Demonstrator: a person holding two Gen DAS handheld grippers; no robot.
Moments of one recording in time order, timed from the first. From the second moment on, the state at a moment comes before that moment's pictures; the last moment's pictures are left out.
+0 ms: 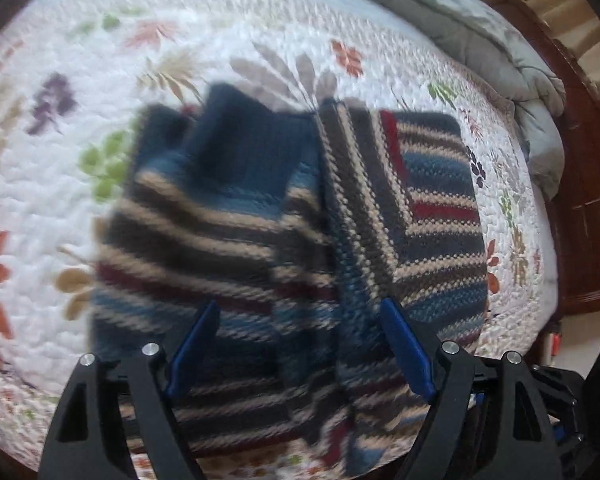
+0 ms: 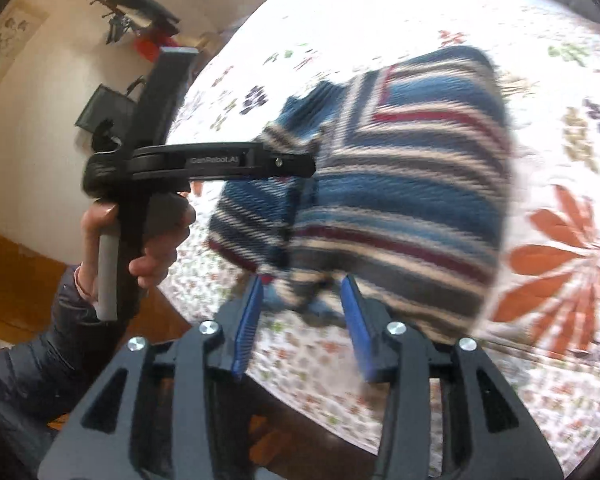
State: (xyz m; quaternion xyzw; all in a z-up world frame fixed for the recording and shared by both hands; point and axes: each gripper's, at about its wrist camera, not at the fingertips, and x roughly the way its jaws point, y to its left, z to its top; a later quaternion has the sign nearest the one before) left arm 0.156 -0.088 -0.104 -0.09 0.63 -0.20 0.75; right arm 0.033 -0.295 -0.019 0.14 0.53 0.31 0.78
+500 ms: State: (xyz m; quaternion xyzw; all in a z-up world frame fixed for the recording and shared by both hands) left arm 0.159 -0.137 -0.113 -0.10 0.65 -0.23 0.72; right arm 0.026 -0.325 -0.044 0.13 0.52 0.26 0.80
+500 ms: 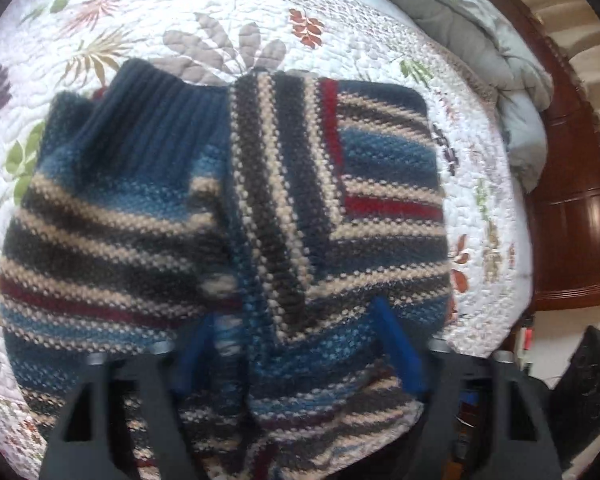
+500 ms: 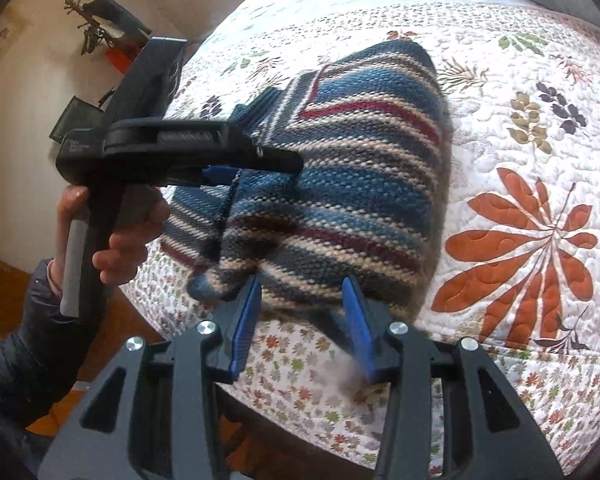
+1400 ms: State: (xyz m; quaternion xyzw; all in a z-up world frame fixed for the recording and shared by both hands) left arm 0.150 0.011 -0.095 -0.20 0.58 -0.16 0.77; right arm 0.041 -0.304 -0.057 0.14 0.54 0.25 0.79
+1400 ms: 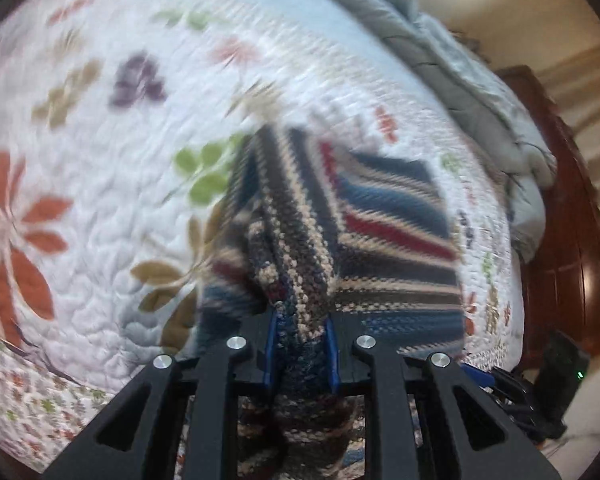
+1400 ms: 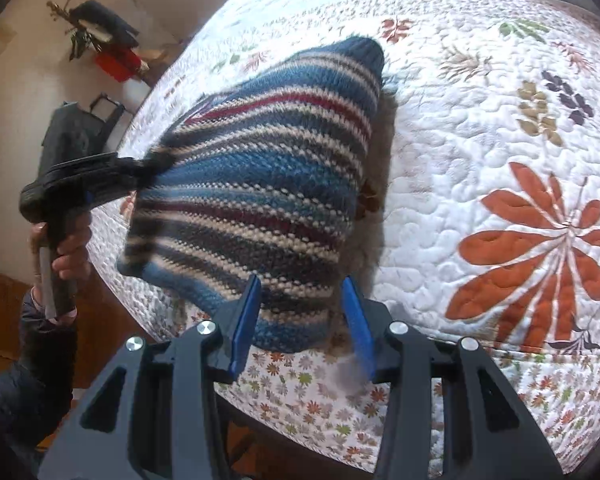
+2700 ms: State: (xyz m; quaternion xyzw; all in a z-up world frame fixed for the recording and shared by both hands) left arm 0.050 -0.034 -0.095 0.00 0.59 -0.11 0.80; right arm 0.042 -0.259 -0.082 0.10 0.58 0.23 0.77
